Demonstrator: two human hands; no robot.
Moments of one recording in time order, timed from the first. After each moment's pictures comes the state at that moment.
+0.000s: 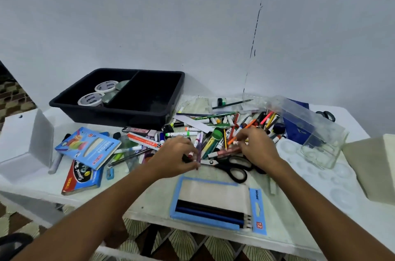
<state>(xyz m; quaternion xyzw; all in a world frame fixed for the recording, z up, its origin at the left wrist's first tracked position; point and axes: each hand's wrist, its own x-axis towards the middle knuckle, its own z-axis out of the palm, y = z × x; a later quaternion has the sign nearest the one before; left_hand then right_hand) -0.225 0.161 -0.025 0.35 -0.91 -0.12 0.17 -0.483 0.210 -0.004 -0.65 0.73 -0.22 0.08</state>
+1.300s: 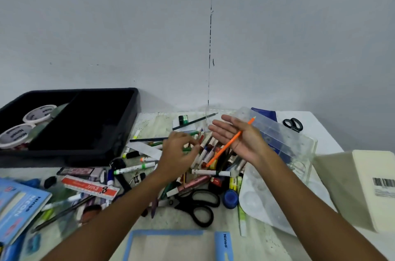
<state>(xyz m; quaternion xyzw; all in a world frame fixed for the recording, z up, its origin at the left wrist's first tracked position) -0.377 0.091 -0.023 0.37 -0.81 -0.24 0.39 -0.566 0.148 0.031 -0.16 0.35 -0.66 0.65</state>
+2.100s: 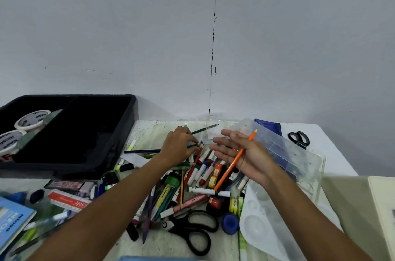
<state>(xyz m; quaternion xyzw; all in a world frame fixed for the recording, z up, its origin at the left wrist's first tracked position) -0.408 0.006 -0.033 0.38 -0.89 -0.07 0.22 -0.581 0.143 0.028 -0.22 0.42 -0.61 0.64</state>
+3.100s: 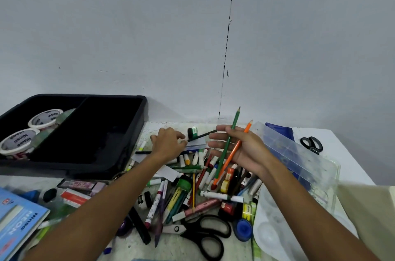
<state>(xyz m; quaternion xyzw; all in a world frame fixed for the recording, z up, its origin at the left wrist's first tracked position) -0.369 -0.012 -0.017 0.58 -0.79 -0.14 0.14 -0.557 0.109 0.044 -0.26 0.42 -0.57 0.65</state>
